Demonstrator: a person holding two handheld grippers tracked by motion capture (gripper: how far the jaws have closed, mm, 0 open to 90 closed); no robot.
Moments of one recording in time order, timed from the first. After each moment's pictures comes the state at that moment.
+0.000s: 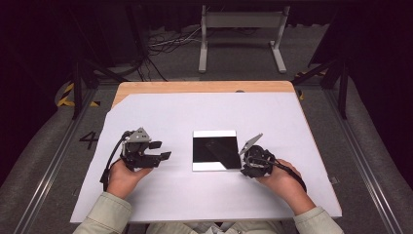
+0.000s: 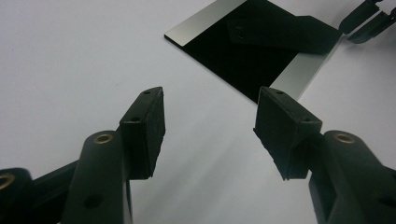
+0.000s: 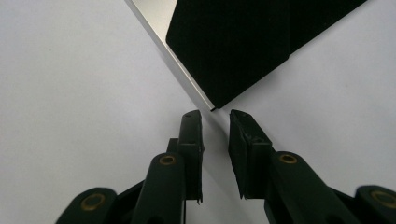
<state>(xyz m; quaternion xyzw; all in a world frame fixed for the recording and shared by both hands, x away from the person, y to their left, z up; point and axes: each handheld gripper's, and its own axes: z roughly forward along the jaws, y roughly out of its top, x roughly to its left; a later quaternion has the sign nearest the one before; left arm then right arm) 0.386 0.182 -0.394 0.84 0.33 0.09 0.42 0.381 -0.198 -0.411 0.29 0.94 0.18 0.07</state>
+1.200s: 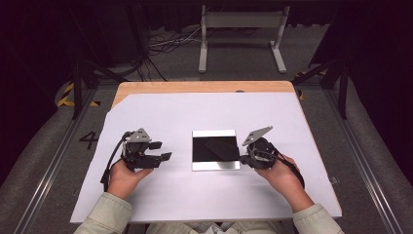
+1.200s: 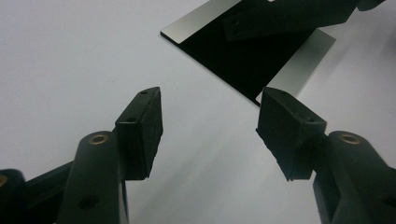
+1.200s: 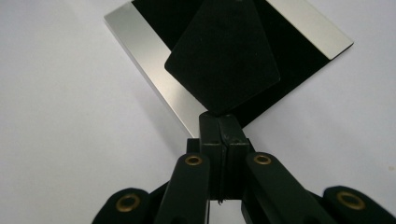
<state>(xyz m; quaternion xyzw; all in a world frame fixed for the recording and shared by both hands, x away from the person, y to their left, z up) 0.387 0.182 -0.397 0.84 0.33 0.09 0.42 0.382 -0.203 -0.381 0.30 0.91 0.28 0.09</state>
